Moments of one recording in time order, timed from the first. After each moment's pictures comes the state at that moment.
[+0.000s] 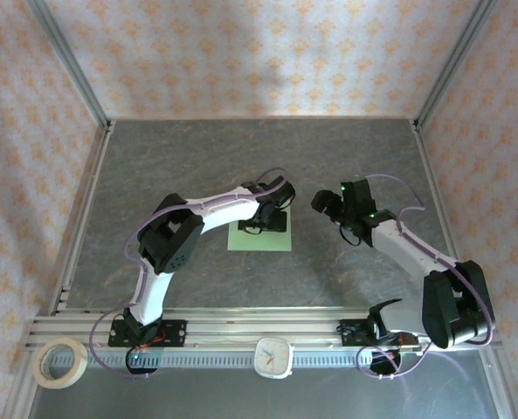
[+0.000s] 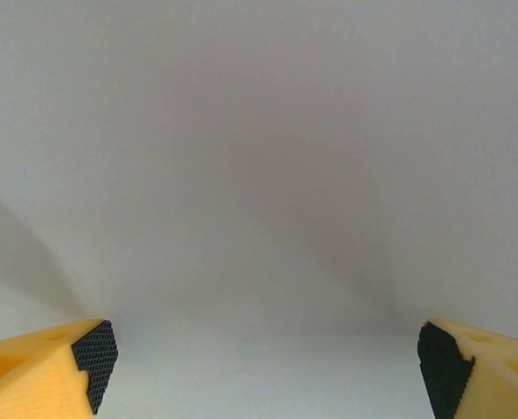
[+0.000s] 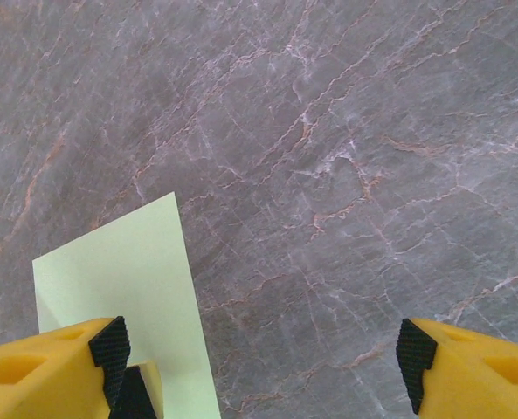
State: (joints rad) left arm -0.75 2.08 1.51 -0.78 -0.16 -0.76; right arm 0.31 1.28 0.71 -0.26 -0.06 0.77
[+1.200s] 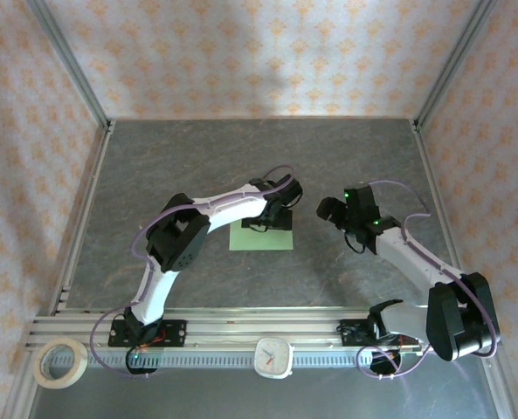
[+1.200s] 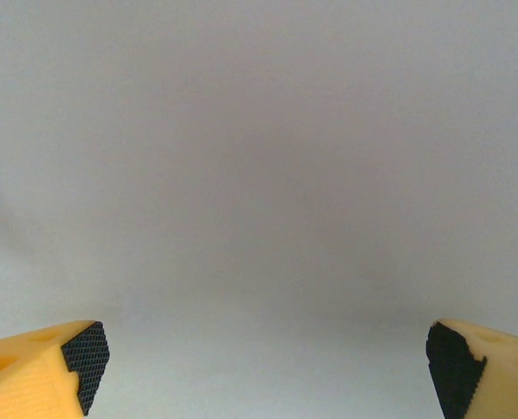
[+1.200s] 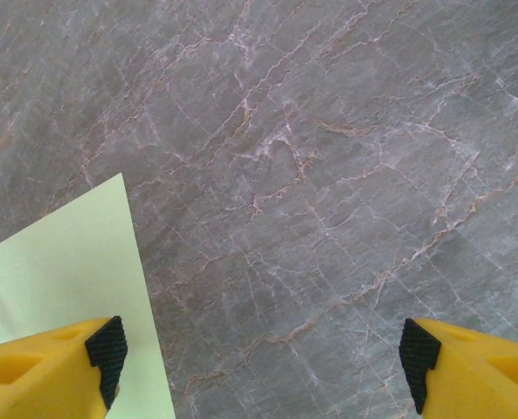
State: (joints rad) left arm -0.76 2.14 1.63 -0.87 -0.19 -0.79; right arm 0.30 1.20 0.66 -0.31 -0.01 0.74
